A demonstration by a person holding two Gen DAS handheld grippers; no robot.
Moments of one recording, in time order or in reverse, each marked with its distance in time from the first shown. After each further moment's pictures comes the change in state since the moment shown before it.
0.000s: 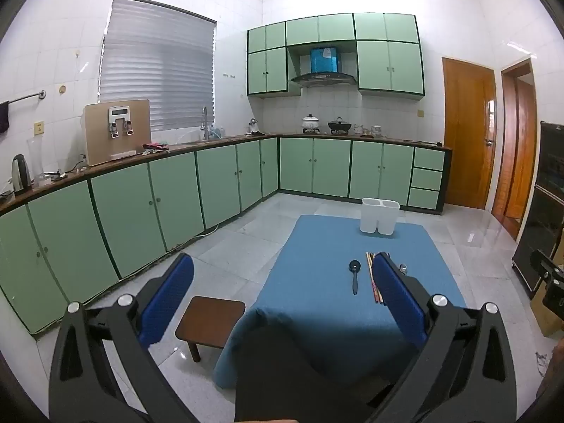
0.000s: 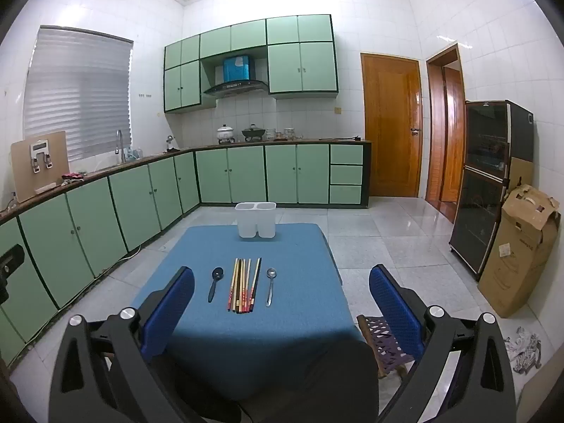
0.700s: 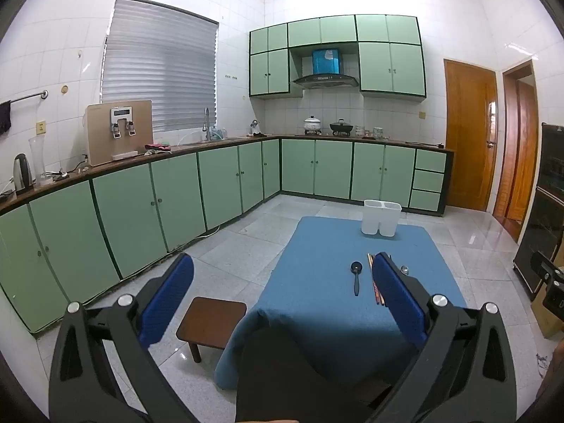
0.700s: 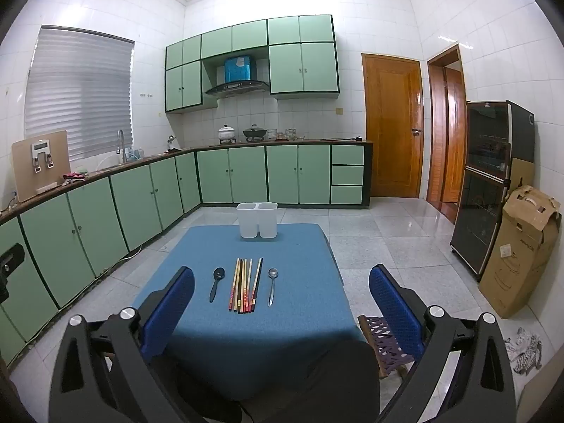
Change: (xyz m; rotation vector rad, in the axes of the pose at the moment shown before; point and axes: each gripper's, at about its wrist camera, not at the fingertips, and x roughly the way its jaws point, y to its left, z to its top) left arm -0.005 0.008 0.005 0.000 0.001 0.007; right arm -0.004 -0.001 0.001 -0.005 -0.003 0.001
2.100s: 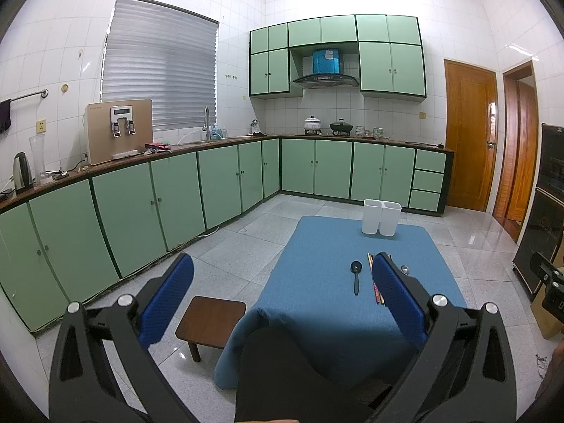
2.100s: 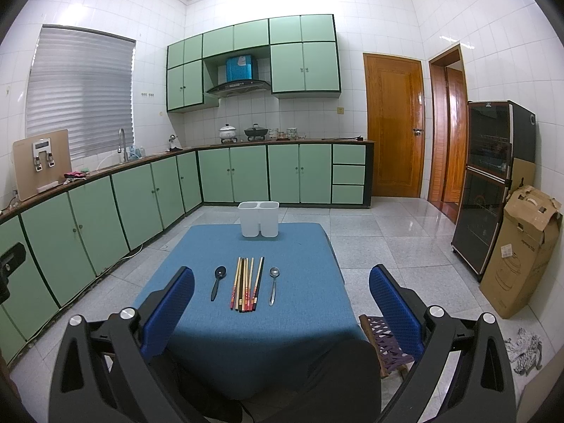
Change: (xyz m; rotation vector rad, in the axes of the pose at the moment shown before) left arm 0.002 -0.002 -0.002 -0.002 -0.001 0.003; right arm -0.001 0.007 -0.004 -0.001 0.002 0.001
